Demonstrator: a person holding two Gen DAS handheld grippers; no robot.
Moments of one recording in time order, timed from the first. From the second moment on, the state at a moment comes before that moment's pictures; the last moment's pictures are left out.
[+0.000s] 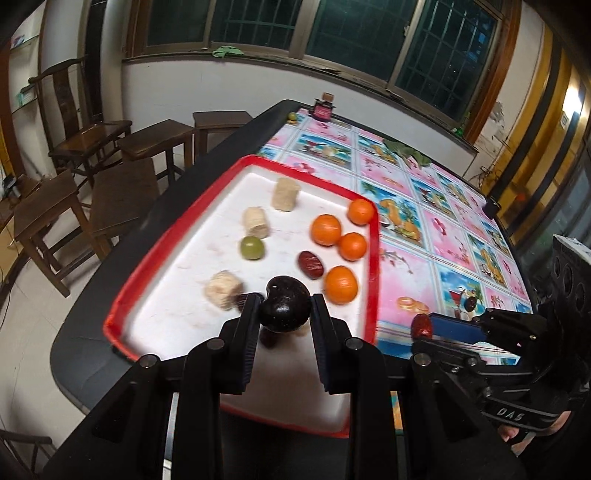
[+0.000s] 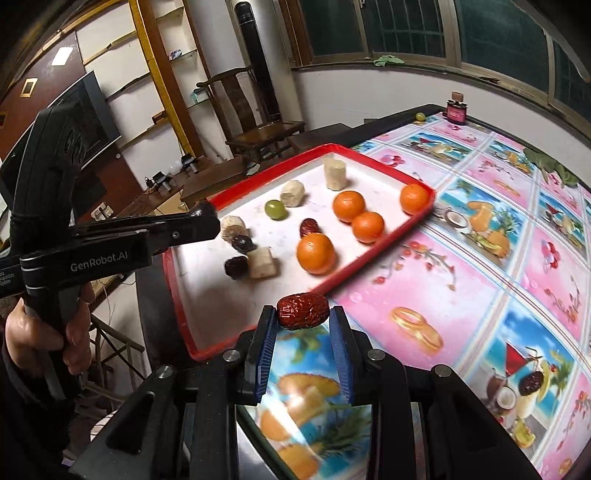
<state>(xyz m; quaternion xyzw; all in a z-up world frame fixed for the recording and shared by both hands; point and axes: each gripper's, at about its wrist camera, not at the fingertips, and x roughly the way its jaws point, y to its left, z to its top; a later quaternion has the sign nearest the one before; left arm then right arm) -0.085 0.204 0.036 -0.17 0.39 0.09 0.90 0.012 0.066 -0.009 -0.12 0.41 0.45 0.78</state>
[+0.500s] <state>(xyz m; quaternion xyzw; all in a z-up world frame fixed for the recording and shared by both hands) -0.069 0.254 0.019 -0.18 0.41 0.11 0.89 -0.001 0.112 -0.011 -0.14 0.43 0.49 0.74</state>
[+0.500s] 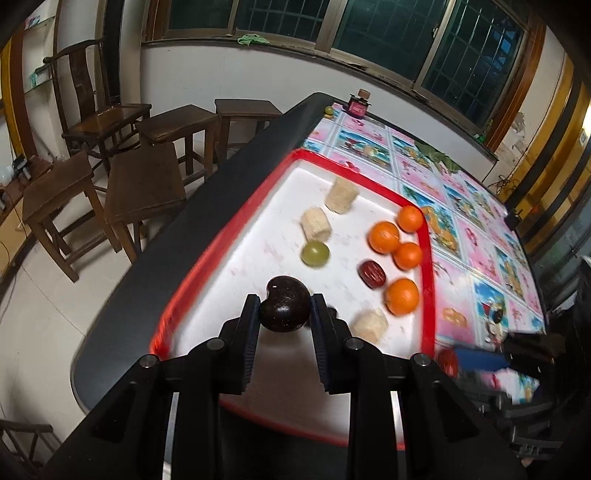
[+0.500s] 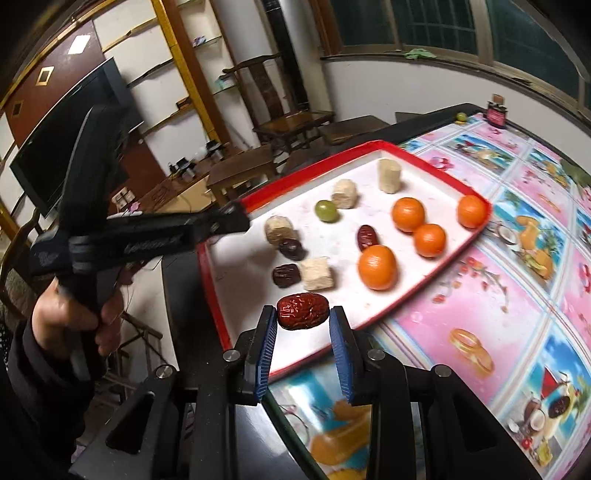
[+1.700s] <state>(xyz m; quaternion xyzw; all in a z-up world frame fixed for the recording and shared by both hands) -0.004 0.264 -0.018 -0.14 0.46 0.12 0.87 -0.008 0.156 -0.050 -0.20 0.45 0.48 0.73</state>
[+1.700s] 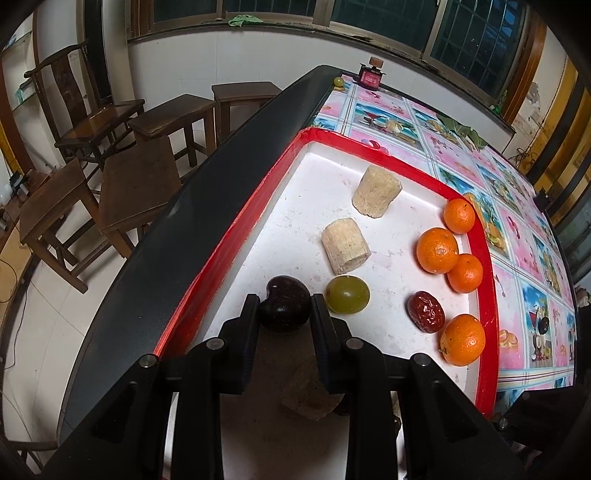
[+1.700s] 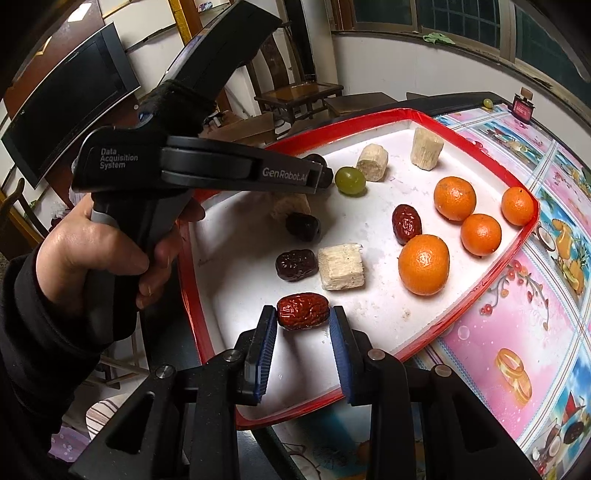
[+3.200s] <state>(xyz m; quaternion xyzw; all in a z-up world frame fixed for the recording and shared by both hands) -0.084 0.211 0.009 -0.10 0.41 0.23 0.88 -0.029 0.046 0.005 -0.12 0.38 0.46 0.79</state>
